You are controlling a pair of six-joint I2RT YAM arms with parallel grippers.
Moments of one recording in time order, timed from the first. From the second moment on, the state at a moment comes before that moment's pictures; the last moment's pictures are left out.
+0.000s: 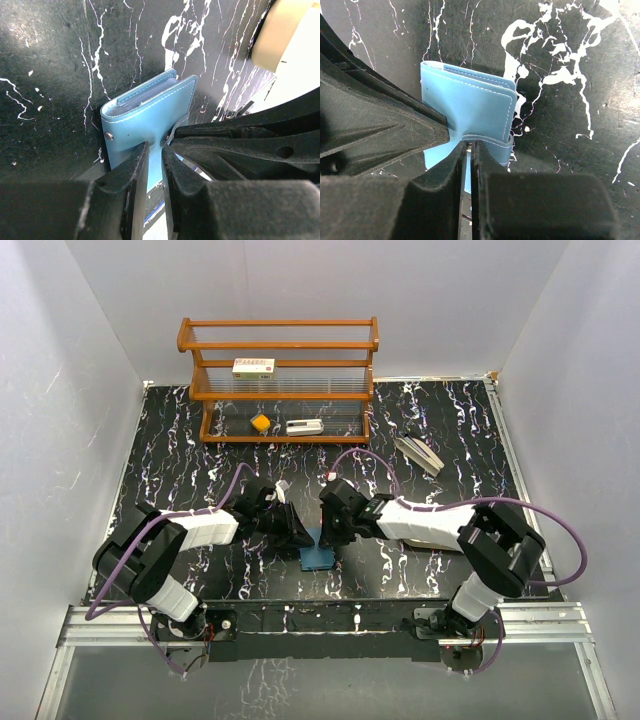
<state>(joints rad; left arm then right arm) -0.60 1.54 0.56 0.10 0.52 -0.94 0.90 1.61 0.87 -0.25 -0.07 0.81</state>
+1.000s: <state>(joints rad) -0.61 1.33 0.59 -0.17 0.30 -0.89 0.96 1.63 0.97 -0.37 0.06 0.78</state>
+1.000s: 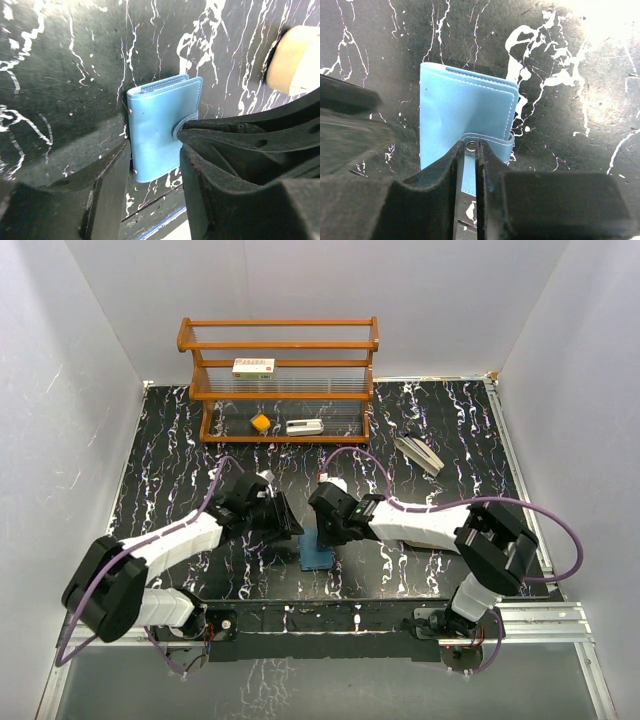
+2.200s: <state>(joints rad) -0.60 0.66 1.10 -0.75 0.01 -0.64 0.97 0.80 1.14 -0.71 0.37 0.78</state>
